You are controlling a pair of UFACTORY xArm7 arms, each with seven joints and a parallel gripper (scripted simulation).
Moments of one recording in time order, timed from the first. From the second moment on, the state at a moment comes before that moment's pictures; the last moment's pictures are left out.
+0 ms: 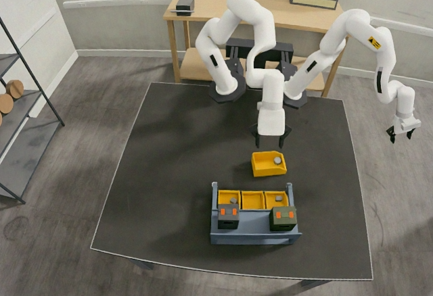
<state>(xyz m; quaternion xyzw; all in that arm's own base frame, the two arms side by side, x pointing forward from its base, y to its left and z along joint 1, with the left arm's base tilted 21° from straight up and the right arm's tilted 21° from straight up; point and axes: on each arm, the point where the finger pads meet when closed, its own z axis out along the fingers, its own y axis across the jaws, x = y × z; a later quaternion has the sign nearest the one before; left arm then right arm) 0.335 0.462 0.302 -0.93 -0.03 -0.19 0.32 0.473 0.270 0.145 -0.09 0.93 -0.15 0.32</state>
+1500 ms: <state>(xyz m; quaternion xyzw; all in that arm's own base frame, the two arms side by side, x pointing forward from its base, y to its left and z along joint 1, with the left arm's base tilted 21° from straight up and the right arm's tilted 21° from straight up) 0.188 0.483 0.336 -0.90 -0.30 -0.15 0.27 0.473 0.270 0.145 -0.10 0.93 -0.15 0.32</state>
